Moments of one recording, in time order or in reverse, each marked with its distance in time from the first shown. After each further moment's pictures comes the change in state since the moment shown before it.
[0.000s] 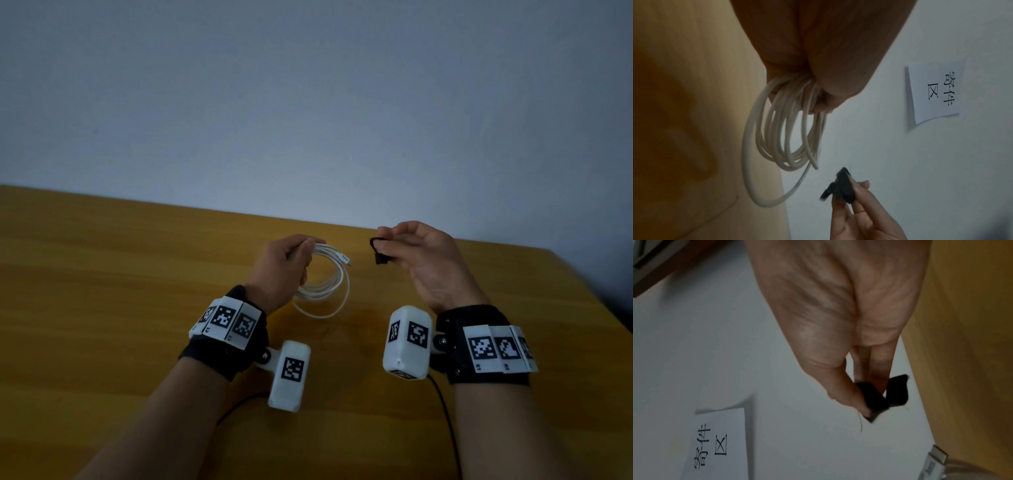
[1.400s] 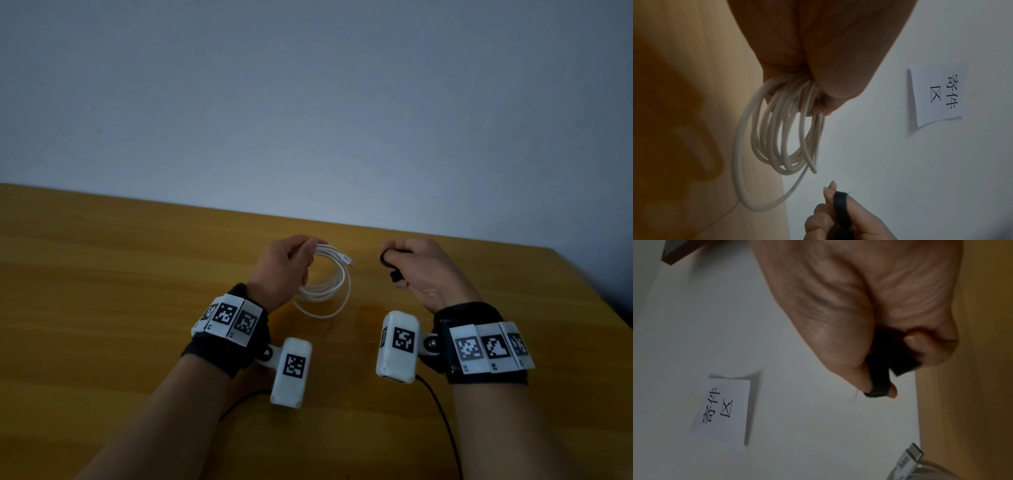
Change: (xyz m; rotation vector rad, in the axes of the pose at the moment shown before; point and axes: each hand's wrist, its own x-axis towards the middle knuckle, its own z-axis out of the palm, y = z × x) left_hand 0.001 -0.004 0.000 -0.030 -0.030 -0.034; right_hand 0.002 0.002 0.009 -0.399 0.051 0.227
